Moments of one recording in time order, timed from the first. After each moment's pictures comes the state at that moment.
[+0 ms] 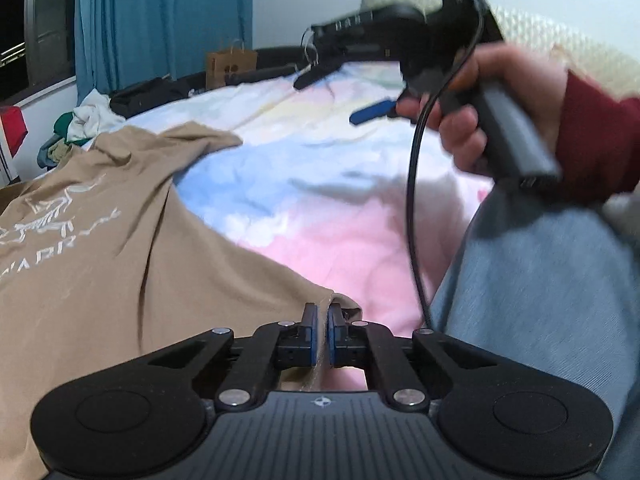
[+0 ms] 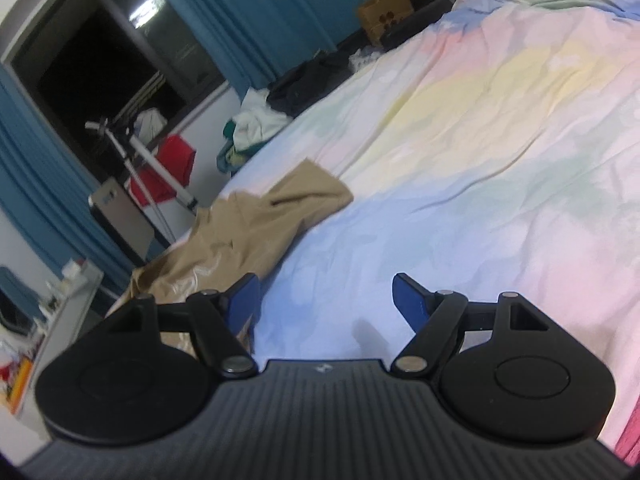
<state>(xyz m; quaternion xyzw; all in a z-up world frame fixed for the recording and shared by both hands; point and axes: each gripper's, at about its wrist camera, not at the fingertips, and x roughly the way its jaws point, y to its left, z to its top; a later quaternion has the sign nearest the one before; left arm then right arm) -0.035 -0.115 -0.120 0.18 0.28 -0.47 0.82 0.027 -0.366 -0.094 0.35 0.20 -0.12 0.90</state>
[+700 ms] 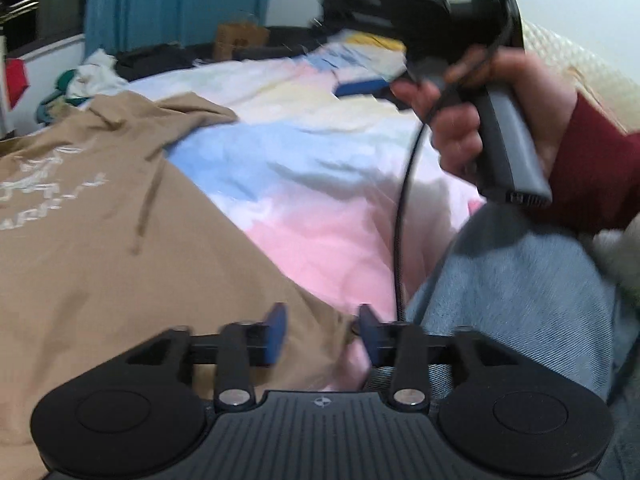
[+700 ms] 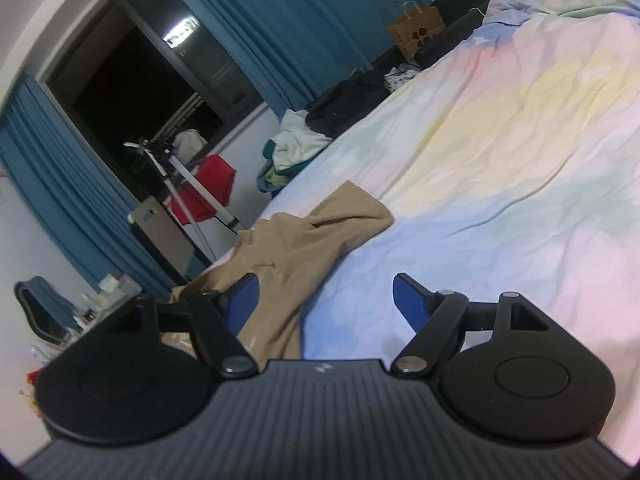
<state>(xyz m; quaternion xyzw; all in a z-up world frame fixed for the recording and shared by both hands) -0.037 -0.117 -0.115 0.14 0.34 -0.45 0.82 0.027 -0.369 -0.090 0.37 0.16 -0.06 0.91</state>
